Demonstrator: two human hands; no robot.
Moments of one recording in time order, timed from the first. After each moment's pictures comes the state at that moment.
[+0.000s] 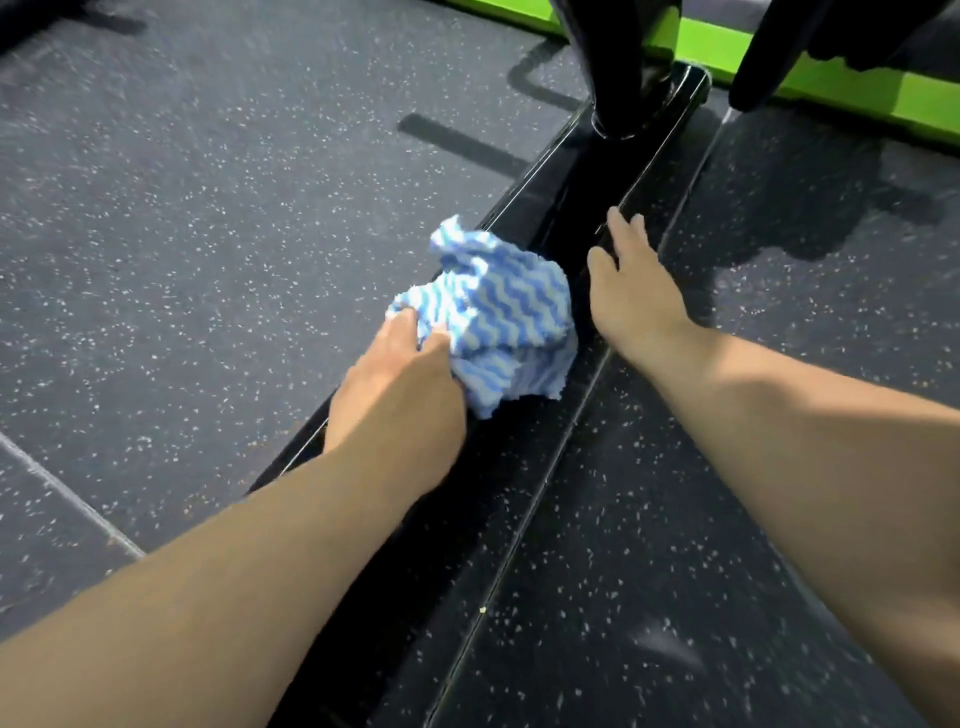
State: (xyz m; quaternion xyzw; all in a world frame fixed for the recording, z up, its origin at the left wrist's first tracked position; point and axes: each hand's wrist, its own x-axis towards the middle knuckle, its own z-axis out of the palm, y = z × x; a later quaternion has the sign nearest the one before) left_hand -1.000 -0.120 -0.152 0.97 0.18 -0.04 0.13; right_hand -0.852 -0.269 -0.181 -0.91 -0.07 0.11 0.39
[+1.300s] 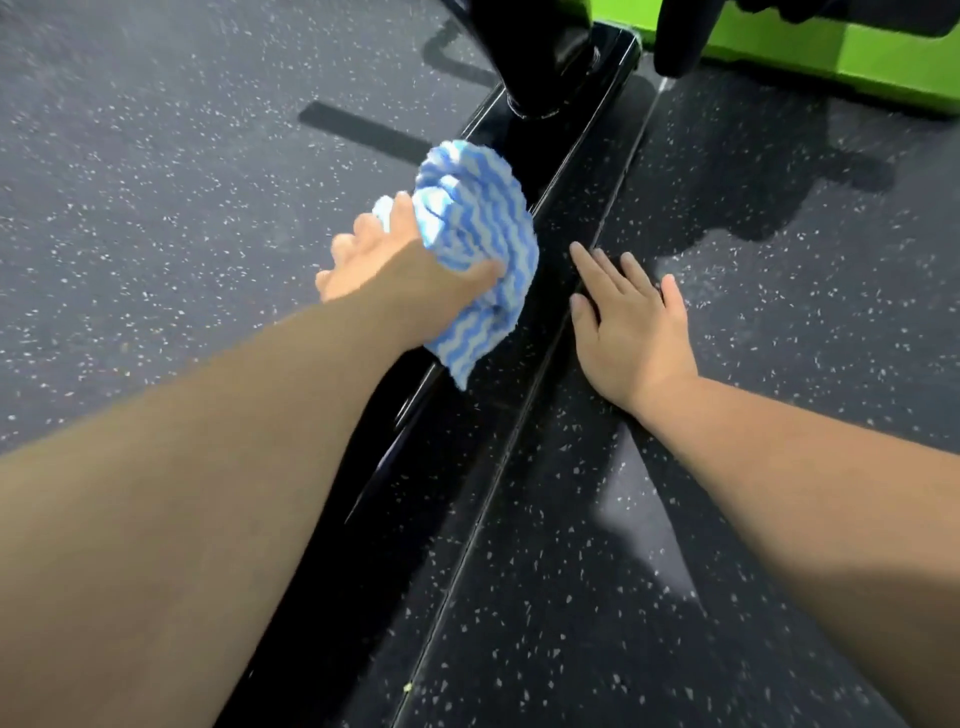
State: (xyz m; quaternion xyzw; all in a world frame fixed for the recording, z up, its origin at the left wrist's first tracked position) left_hand -0.861 -0.142 -0.167 0.95 0.24 -0.07 0.17; right_hand -0.831 -0.340 -0.247 -0.98 -0.13 0.03 0.14
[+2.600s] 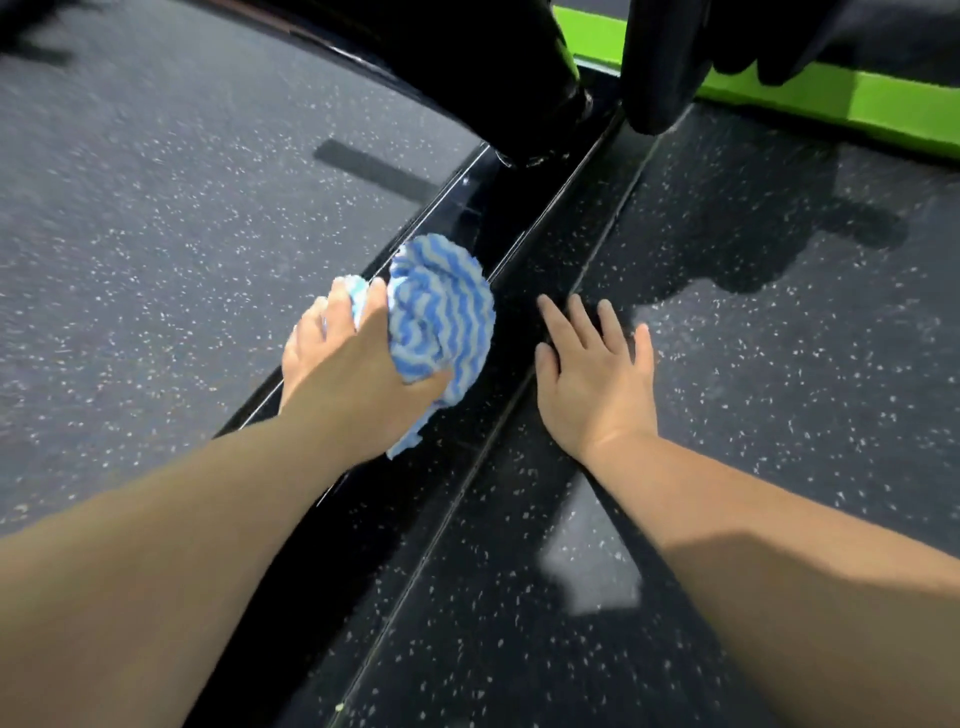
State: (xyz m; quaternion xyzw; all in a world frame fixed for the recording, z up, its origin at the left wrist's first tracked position) left_hand -0.898 -0.158 -0.171 0.97 0.21 -0.05 0.10; right_hand -0.832 -0.344 -0.235 -0.98 -0.14 0.08 0.14
